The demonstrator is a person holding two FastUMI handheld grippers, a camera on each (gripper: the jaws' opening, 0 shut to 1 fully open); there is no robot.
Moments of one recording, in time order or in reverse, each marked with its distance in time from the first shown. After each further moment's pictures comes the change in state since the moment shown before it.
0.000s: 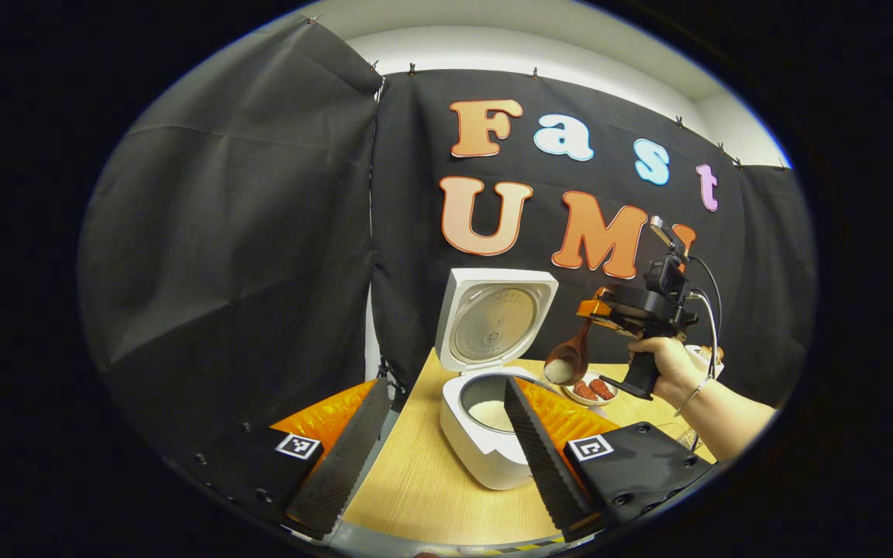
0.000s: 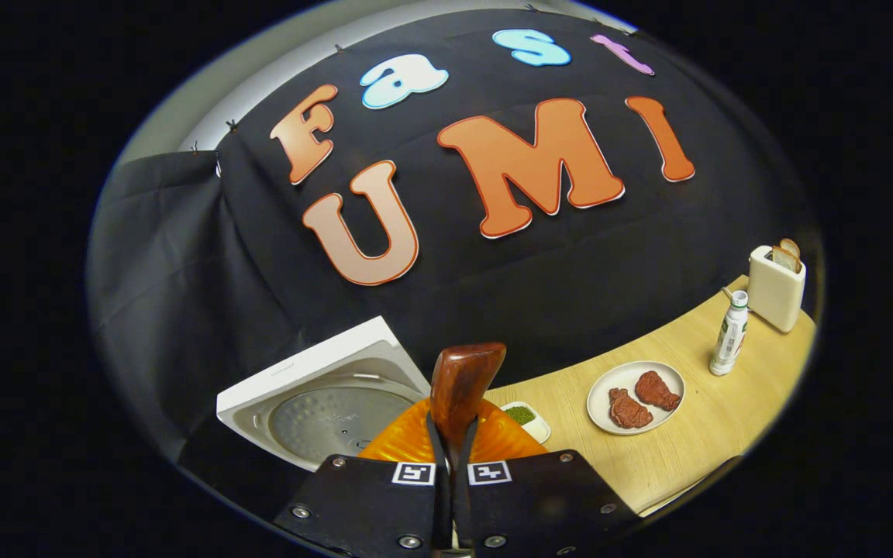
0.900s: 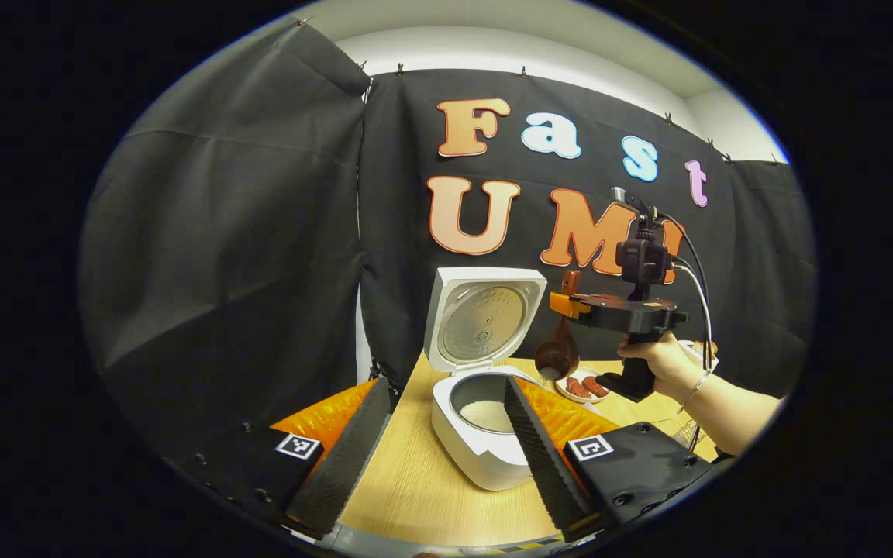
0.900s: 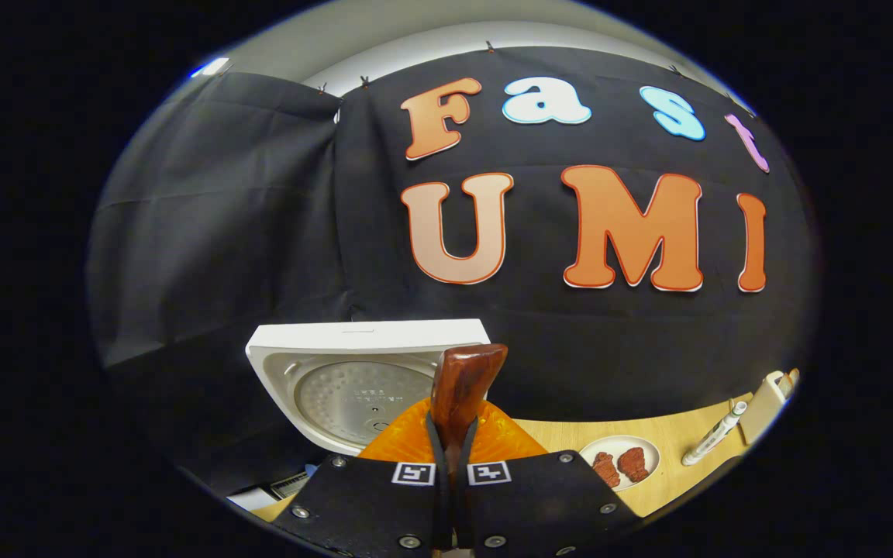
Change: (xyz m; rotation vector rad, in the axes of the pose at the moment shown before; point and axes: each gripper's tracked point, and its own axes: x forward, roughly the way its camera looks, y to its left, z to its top) left arm 0.005 -0.011 -0.003 0.023 0.001 -0.031; right arm -0.014 0.053 0.002 -0.440 -0.099 0.181
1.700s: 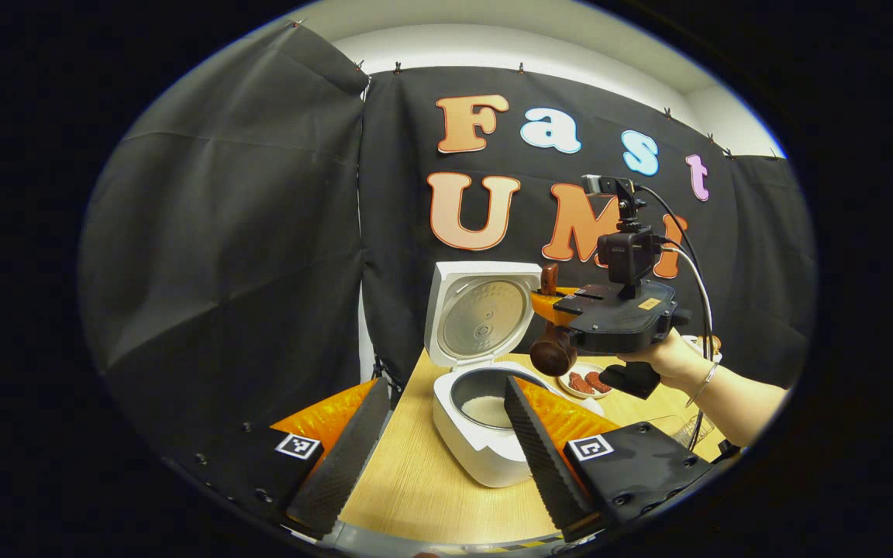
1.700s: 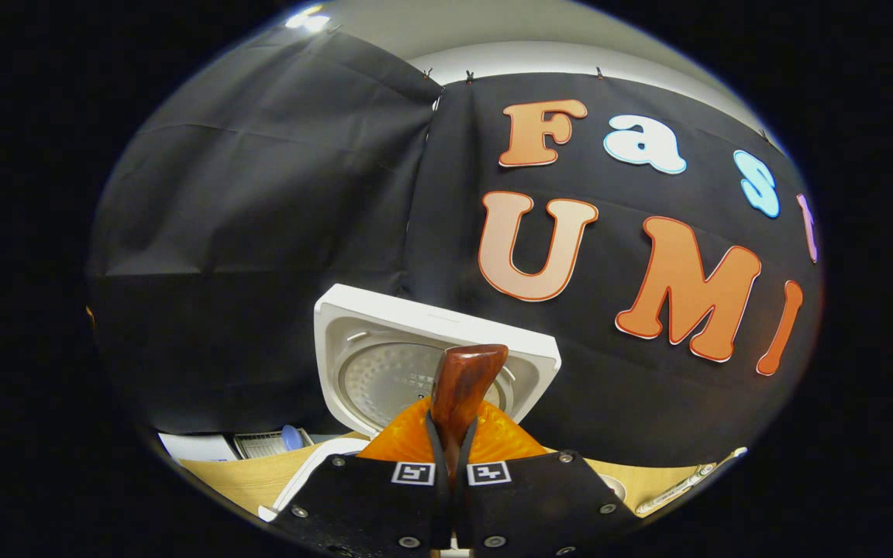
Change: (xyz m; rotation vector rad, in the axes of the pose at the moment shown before) left arm -0.002 -0.004 -0.006 0.012 0.013 0.016; right arm -0.004 0.035 -0.006 -0.238 -0.022 0.154
